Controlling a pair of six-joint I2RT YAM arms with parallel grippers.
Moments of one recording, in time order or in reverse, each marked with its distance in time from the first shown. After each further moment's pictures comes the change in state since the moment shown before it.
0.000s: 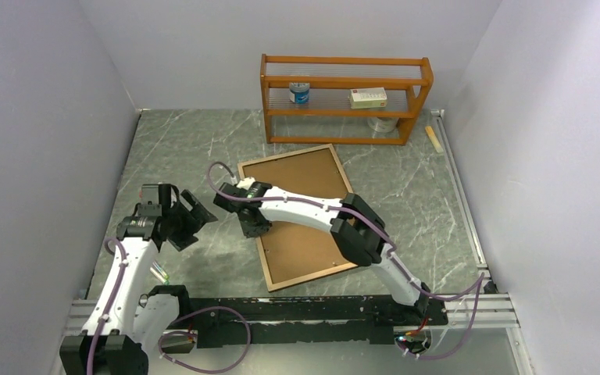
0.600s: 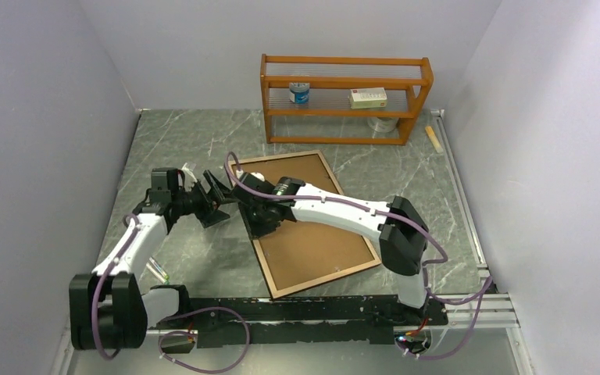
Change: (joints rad) left arm 0.000 0.261 -0.046 0.502 0.565 0.015; right arm -0.002 -0.357 -0.274 0.133 -0.226 -0.036
